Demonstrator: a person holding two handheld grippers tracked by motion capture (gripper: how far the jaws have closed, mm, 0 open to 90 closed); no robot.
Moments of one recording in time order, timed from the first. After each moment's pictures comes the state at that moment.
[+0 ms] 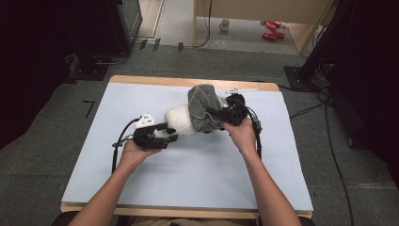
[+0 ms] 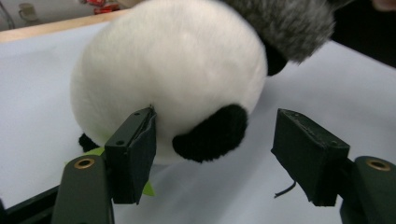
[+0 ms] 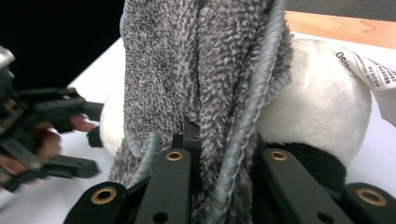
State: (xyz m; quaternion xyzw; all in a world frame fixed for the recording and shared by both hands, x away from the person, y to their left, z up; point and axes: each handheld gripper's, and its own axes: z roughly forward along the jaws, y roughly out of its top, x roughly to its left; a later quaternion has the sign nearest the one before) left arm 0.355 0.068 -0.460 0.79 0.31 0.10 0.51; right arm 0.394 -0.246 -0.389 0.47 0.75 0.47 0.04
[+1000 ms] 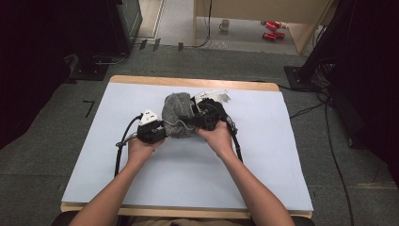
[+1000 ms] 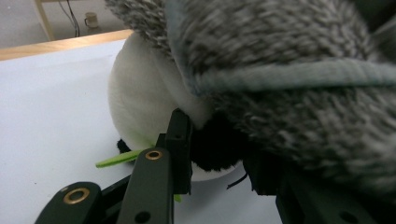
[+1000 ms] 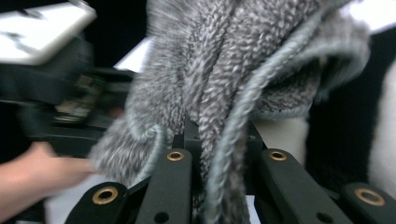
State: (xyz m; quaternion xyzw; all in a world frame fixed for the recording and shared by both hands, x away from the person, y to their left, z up) left arm 0.365 0.058 -0.459 0.77 0.38 0.16 0.49; right arm 0.392 -0.167 -0.404 0.42 0.78 0.47 -0.03
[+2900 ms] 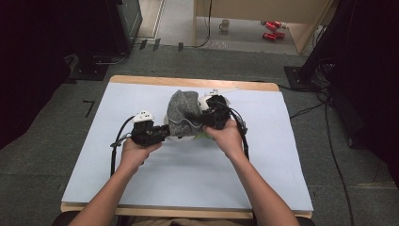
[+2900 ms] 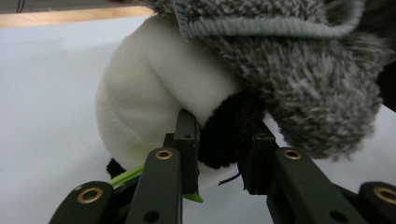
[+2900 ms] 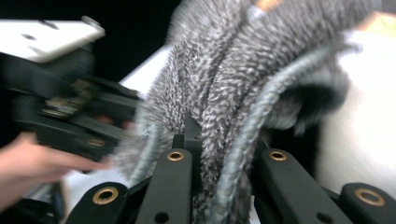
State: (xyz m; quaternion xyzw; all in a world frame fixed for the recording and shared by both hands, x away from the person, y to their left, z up) left arm 0.343 0.069 -0.427 0.78 0.38 0.06 0.50; right arm 0.374 -0.189 -0.370 0.40 0.78 0.48 -0.01
